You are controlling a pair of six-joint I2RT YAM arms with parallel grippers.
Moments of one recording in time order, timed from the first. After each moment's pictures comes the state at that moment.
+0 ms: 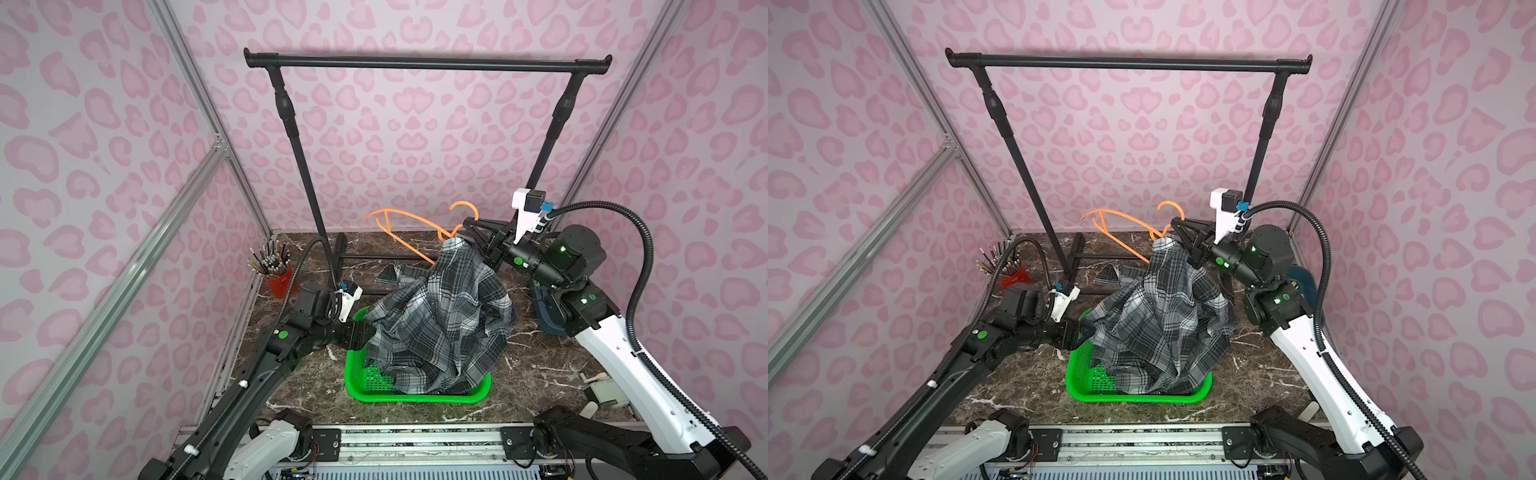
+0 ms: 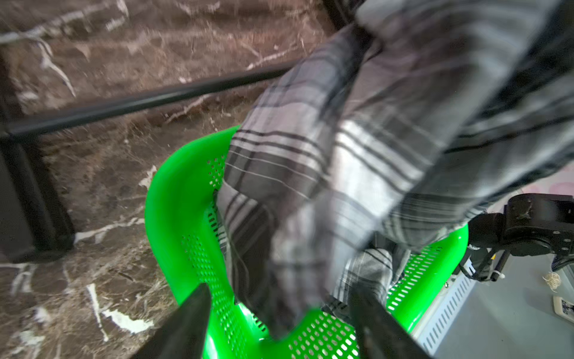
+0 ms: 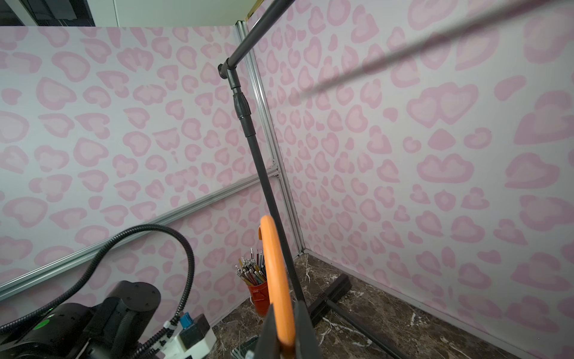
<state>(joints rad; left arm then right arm) -0.39 0.91 0.91 -0.78 0.39 -0.11 0.41 1.13 1.25 0.02 -0.48 0.34</state>
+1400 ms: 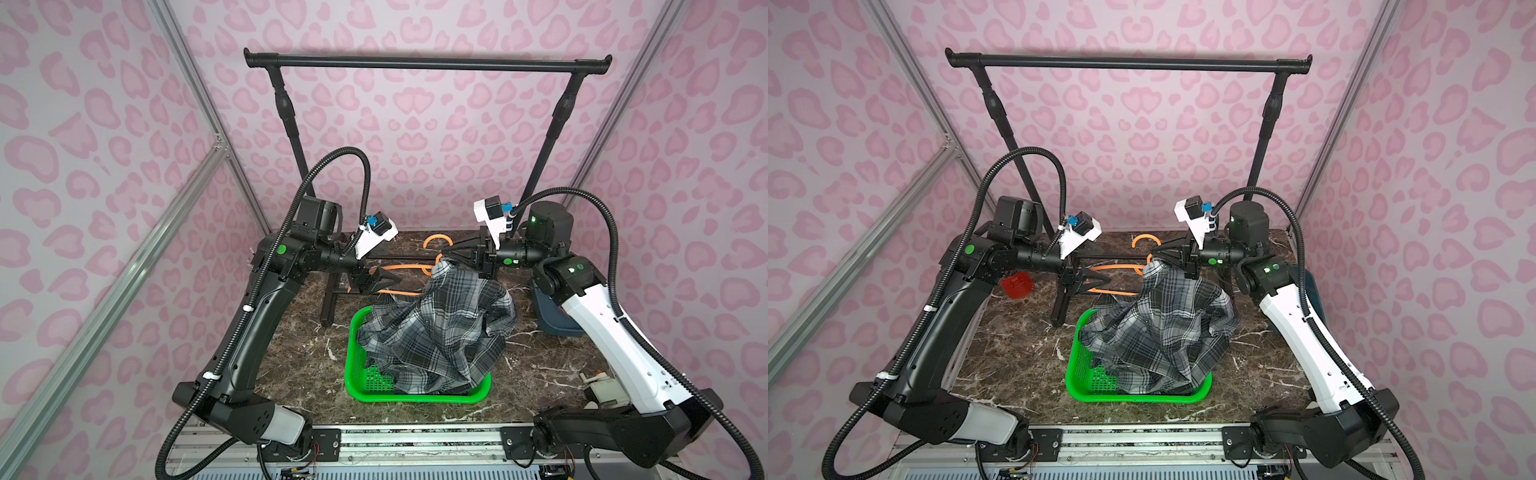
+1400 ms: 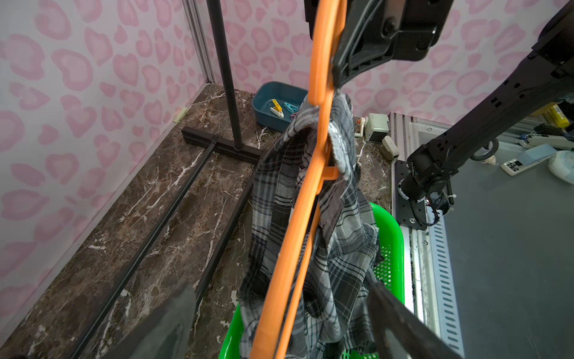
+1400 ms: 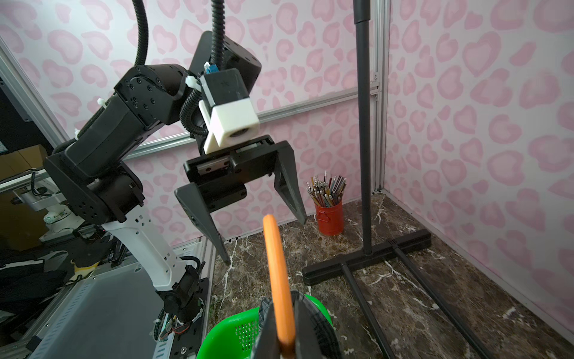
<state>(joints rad) -0.40 1.48 1.84 -1.14 0.76 0.55 0.38 1.33 1.47 -0.37 -1.01 0.00</state>
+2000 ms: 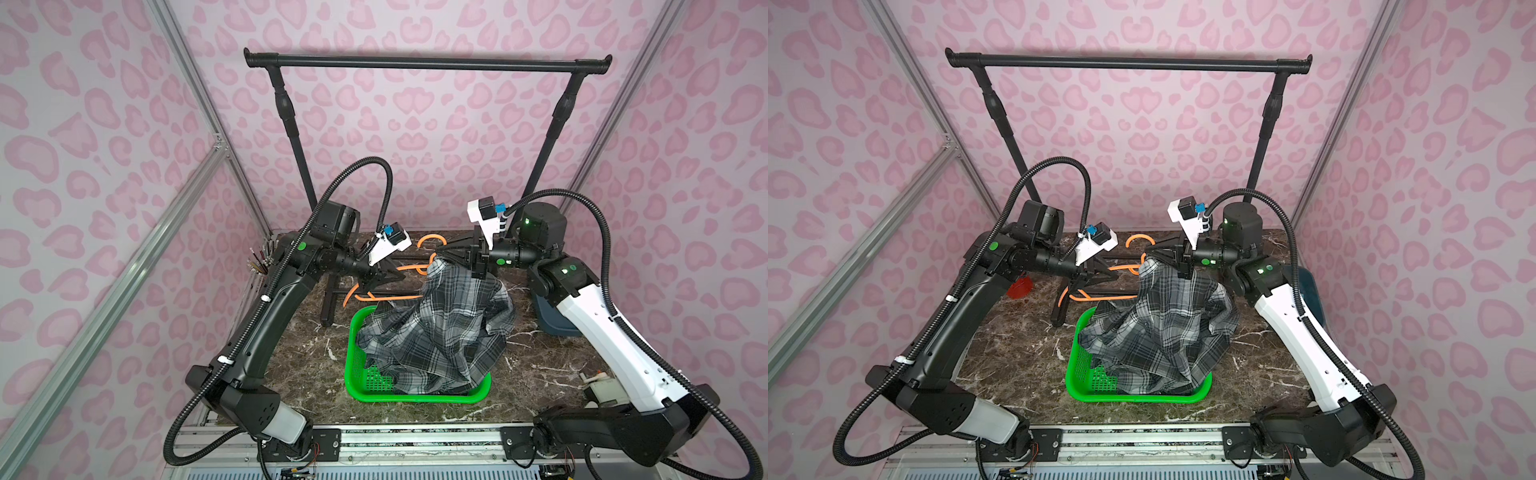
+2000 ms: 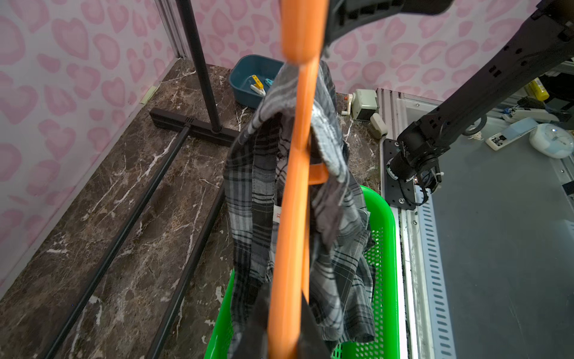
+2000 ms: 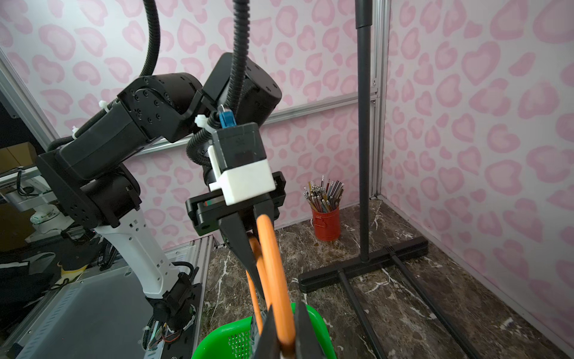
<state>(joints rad) -0.45 1.52 1.82 -1.16 0.72 0.59 0.41 1.34 1.45 -0.31 -0.96 0.02</state>
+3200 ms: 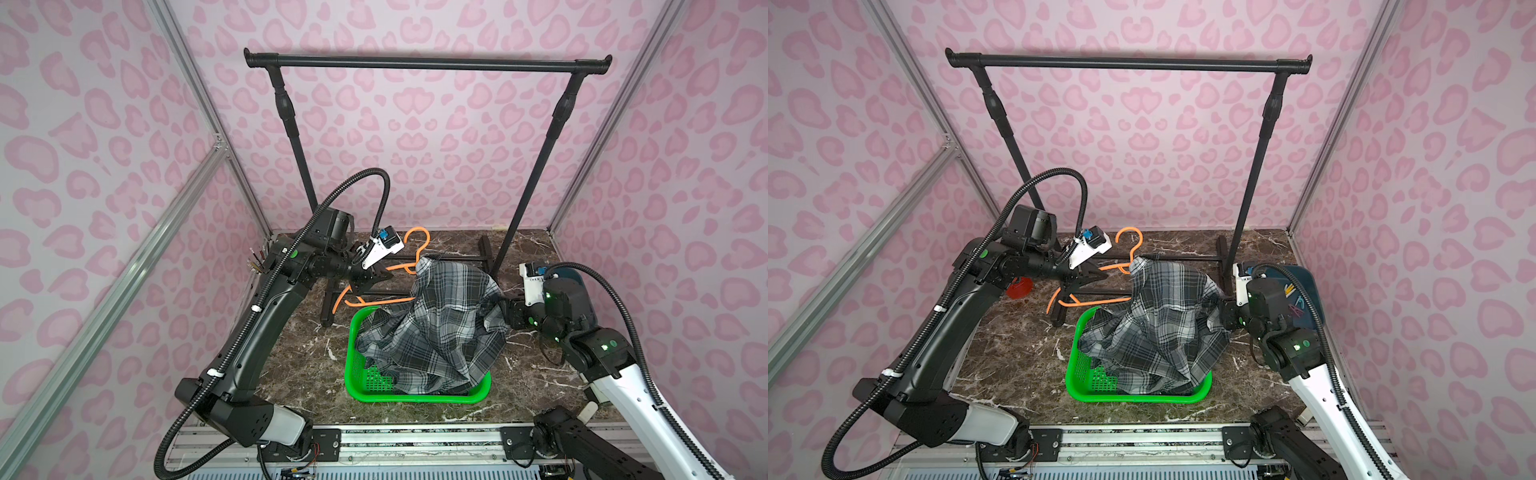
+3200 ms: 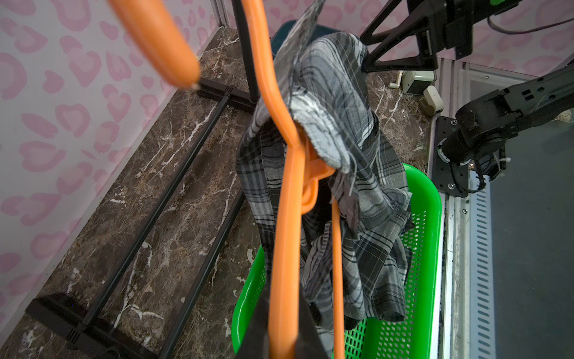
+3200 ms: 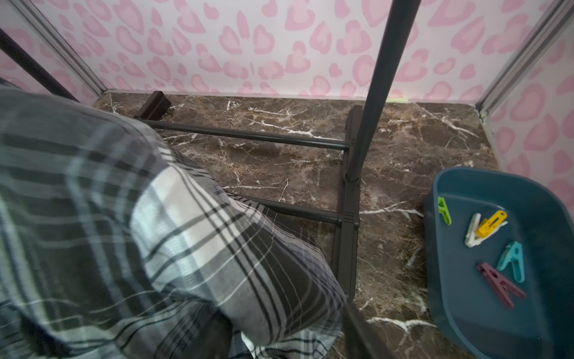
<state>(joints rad) -0.45 1.46 1.78 -1.16 0.55 0.58 0.35 0.85 0.94 -0.73 0.07 0.20</state>
